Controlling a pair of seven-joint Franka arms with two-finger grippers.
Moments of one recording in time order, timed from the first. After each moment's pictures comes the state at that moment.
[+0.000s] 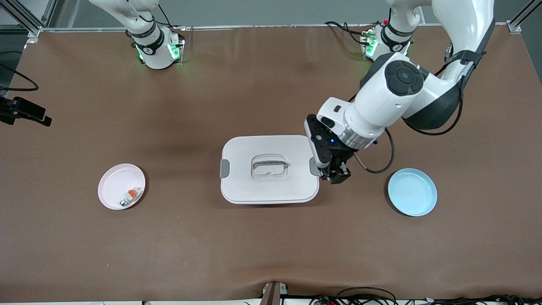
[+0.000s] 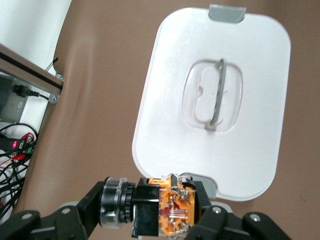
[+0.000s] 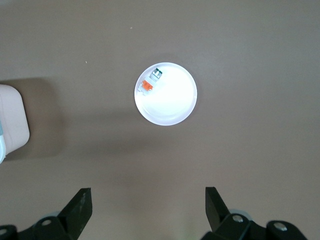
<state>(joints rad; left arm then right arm) 0.08 0.49 -0.78 -1.46 0.23 2.11 0.71 -0.14 0.09 0.04 -1.45 0.03 1.48 -0.03</state>
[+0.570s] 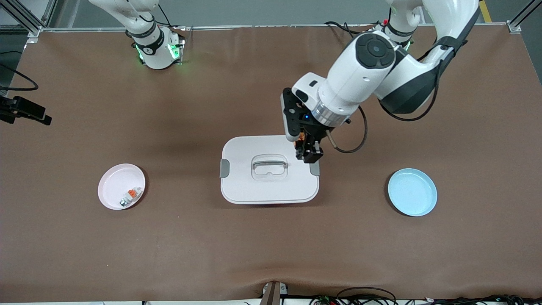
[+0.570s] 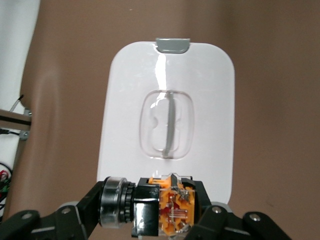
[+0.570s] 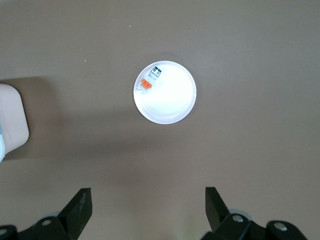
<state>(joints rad) 0.03 0.49 -0.85 -1.44 0.23 2.04 0.72 -0.15 0.09 0.04 -1.45 0.03 1.48 -0.03</state>
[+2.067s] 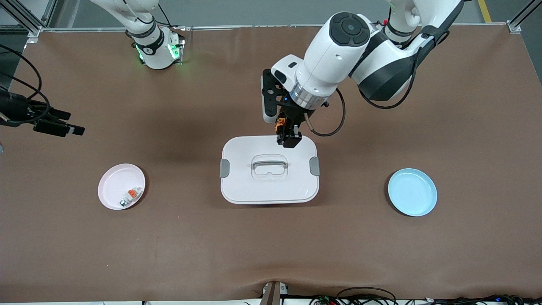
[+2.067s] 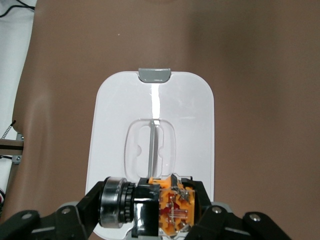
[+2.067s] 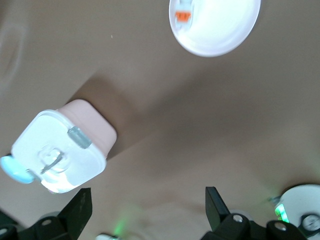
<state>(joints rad) -0.03 0.49 -0.86 -1.41 0.23 2.06 0.68 -0.23 0.12 0.03 -1.61 0.47 1.46 0.46</state>
